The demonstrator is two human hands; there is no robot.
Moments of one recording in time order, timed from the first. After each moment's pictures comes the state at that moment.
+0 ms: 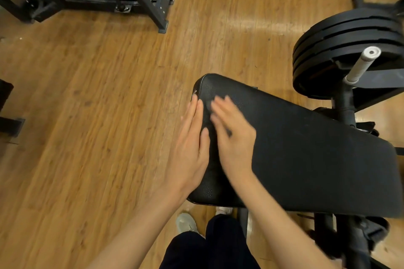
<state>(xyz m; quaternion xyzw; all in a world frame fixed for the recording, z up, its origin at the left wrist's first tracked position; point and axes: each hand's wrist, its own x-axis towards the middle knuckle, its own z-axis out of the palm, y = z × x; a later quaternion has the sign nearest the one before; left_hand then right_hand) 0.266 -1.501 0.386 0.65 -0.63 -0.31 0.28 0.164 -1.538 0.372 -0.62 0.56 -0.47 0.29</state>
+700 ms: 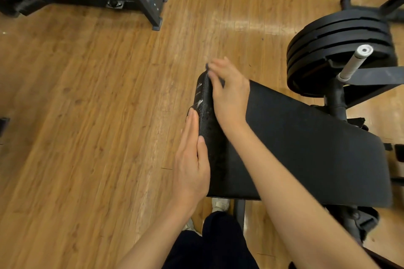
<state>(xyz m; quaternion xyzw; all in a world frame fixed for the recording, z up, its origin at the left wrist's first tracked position) 0.262 -1.467 0.374 0.67 -0.54 -0.34 0.38 0.193 -1.607 0.385 -0.63 0.61 -0.43 0.22</state>
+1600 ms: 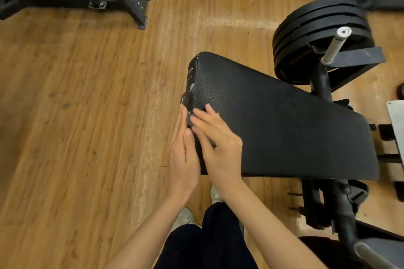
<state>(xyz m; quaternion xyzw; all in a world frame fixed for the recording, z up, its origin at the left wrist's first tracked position) 0.270 -1.447 0.363 0.64 -0.50 -0.39 0.43 0.192 -1.460 0.377 -0.65 0.55 -0.45 0.26</state>
